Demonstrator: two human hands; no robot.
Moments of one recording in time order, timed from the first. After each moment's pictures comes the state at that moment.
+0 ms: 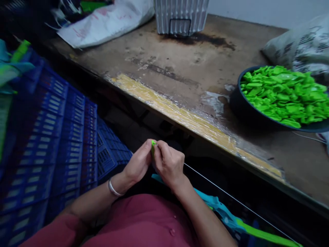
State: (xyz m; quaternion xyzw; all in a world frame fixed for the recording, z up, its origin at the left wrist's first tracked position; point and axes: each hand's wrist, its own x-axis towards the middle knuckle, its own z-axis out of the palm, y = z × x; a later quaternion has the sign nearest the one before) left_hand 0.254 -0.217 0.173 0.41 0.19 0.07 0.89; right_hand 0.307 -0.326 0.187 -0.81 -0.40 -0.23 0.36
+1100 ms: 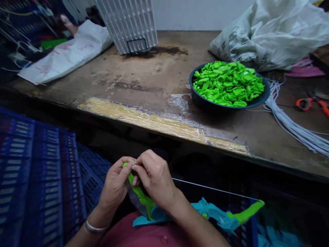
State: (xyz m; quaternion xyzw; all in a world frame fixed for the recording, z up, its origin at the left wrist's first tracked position) left_hand 0.244 -0.225 0.178 0.53 0.13 0.04 0.84; right_hand 0.303 -0.364 0.217 -0.76 -0.32 0.00 0.57
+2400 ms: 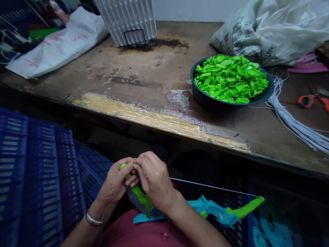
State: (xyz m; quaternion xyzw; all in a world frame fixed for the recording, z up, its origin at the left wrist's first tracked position) left_hand 0.251 -0.220 0.180 0.42 0.13 -0.05 0.90; right_hand 0.297 -0.364 0.205 -0.77 -0.35 -0.06 0.54
